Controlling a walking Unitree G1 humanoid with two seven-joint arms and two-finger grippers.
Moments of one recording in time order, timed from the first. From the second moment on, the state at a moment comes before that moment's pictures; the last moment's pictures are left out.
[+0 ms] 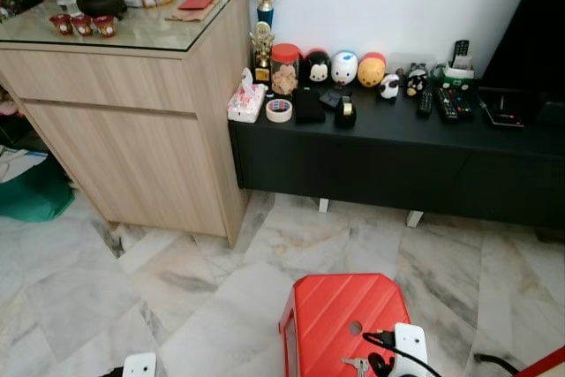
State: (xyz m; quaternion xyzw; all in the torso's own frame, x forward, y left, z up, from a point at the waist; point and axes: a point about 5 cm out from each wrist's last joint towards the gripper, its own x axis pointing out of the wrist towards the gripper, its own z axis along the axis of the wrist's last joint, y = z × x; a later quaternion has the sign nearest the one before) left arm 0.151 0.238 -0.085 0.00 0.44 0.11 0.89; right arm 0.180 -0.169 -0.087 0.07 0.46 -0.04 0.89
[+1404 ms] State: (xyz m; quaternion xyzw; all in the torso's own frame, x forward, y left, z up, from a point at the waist) left arm 0.151 0.239 -0.085 0.00 0.44 0.11 0.89; right arm 0.181 -0.170 -0.087 0.08 0.45 -0.05 0.89
